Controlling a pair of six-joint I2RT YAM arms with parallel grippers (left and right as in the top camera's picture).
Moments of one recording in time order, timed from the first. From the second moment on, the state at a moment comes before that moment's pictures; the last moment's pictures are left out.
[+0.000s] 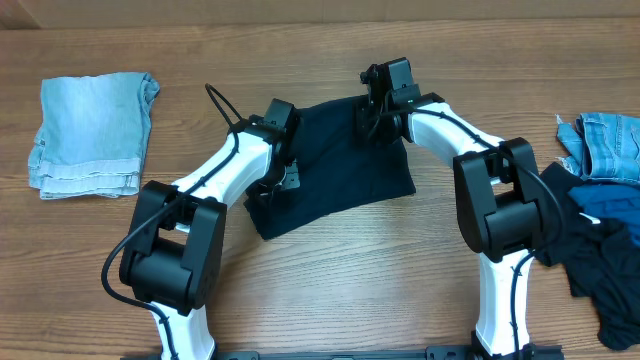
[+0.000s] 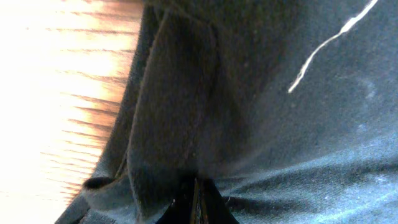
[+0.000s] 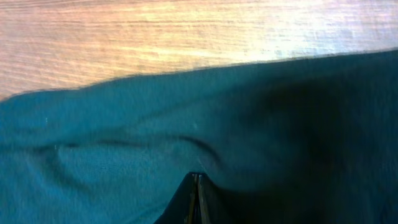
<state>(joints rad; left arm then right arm) -0.36 1.98 1.32 -0.82 -0.03 -0.51 0.30 2.25 1.57 -0.35 -0.28 0.26</state>
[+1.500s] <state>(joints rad) -0.15 1.84 2.25 -1.46 -0.15 -0.42 0.28 1.44 1.26 -0.71 -0.20 0.24</state>
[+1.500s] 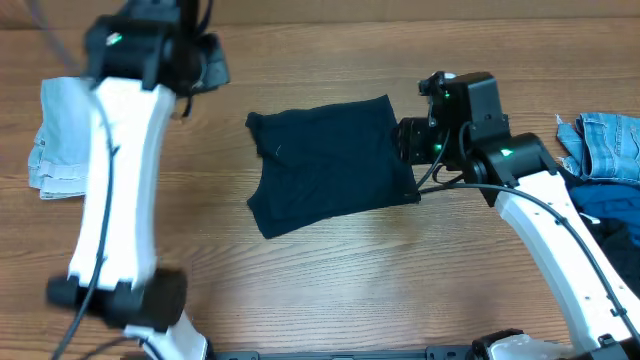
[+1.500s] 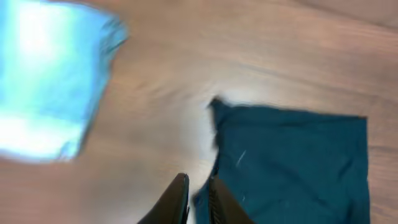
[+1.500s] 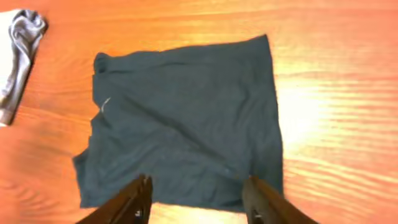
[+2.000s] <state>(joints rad) -0.15 1.60 2.26 -1.69 -0.27 -0.58 0.00 1.95 1.26 -0.52 -0.50 0.03</state>
